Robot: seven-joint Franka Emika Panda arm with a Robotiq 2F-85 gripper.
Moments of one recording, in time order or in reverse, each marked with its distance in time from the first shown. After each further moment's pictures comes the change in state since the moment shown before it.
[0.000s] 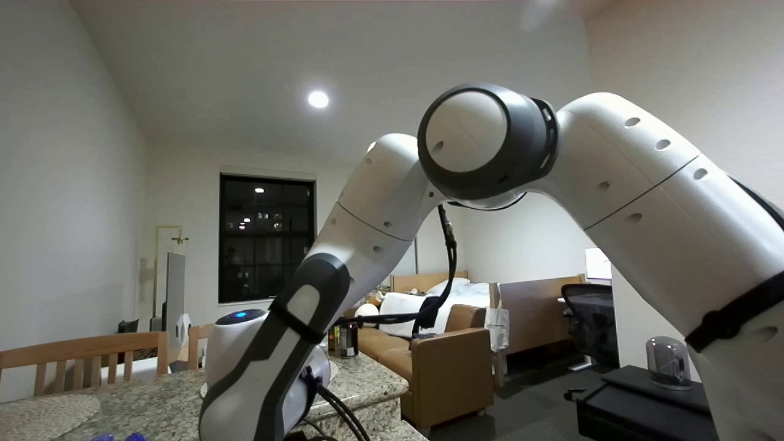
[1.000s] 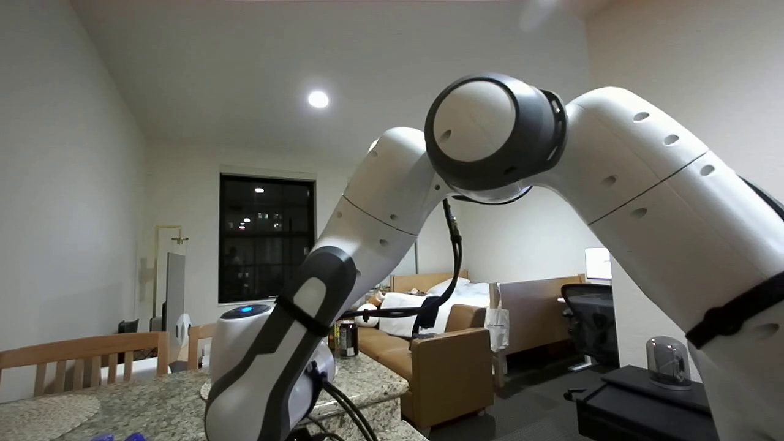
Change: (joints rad) arm -0.011 -0.031 0.012 -0.035 -0.003 0.016 0.000
